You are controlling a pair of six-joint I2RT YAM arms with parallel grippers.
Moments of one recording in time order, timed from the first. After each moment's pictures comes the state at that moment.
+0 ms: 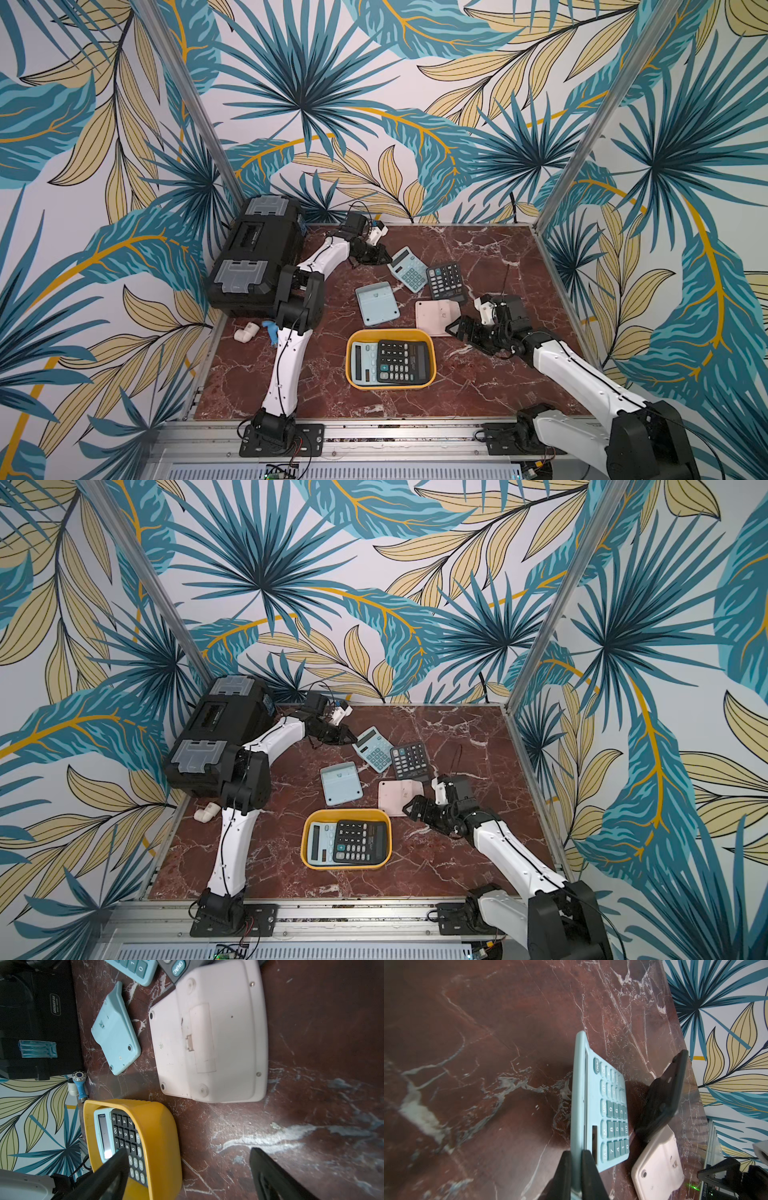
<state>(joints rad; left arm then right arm) -0.27 2.35 2.01 -0.62 0.68 -0.15 0.24 1.10 0.56 -0.38 -0.43 0.65</state>
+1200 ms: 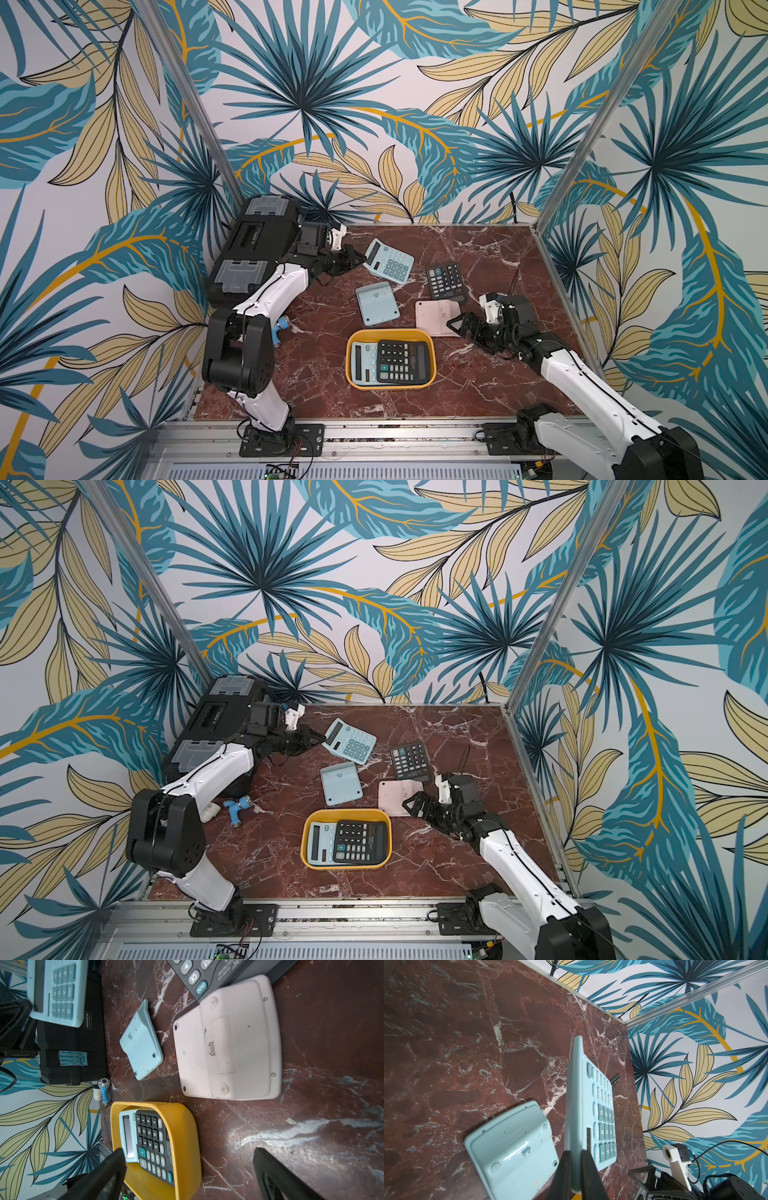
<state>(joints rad) -0.18 1.65 1.25 -0.26 0.64 -0.62 0.24 0.99 0.56 -0.38 -0.45 0.73</state>
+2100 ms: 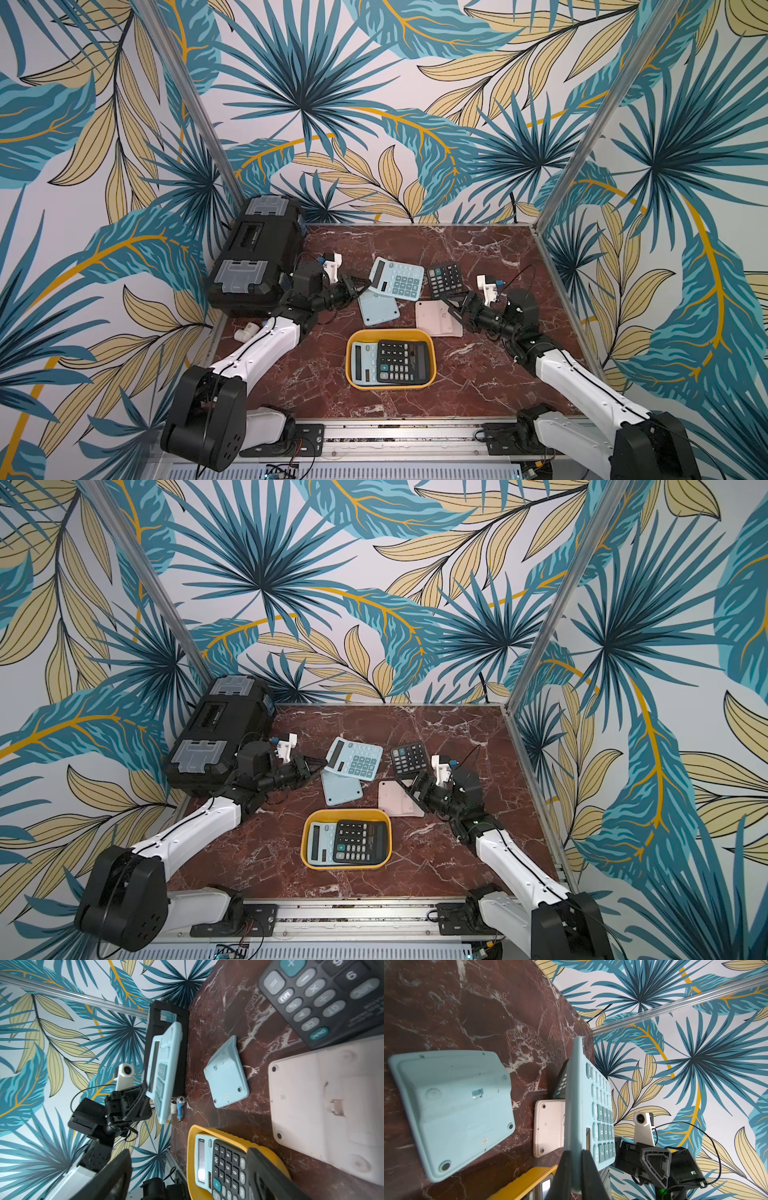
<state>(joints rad) -0.28 1.29 0.72 0.19 0.62 -1.02 0.24 1.06 0.49 0.28 -0.64 1.09</state>
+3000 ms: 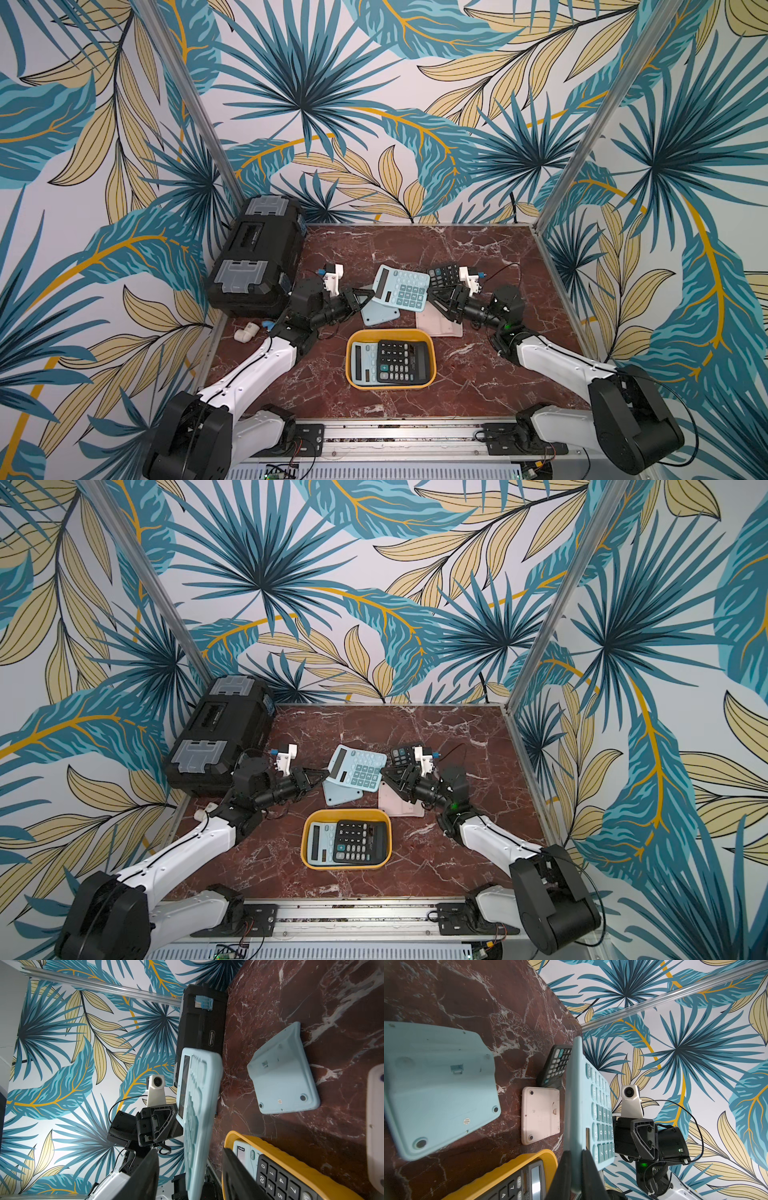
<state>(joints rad) -0.35 1.15 0.60 0.26 0.57 -1.08 0.34 1.29 0.51 0.67 -0.70 1.29</state>
